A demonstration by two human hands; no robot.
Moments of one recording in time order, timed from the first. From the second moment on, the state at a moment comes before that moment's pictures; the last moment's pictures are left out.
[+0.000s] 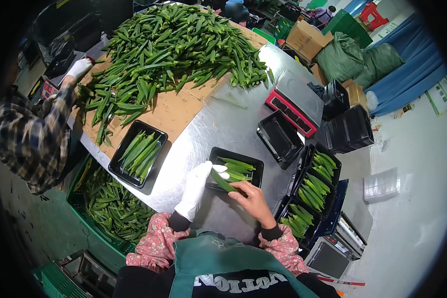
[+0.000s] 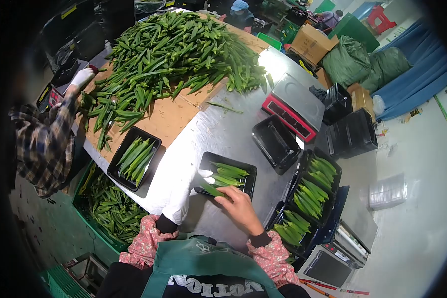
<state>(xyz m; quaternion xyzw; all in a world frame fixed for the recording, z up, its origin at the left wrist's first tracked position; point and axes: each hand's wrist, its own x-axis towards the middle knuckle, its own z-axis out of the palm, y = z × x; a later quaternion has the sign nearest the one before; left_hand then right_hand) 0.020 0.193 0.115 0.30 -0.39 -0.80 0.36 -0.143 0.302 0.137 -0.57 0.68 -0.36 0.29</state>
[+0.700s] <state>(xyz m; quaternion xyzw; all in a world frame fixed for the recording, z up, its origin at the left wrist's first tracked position) -0.013 0.174 0.014 0.38 -0.74 -0.40 0.38 -0.207 0.284 0.070 -0.55 0.80 -0.24 -0.04</state>
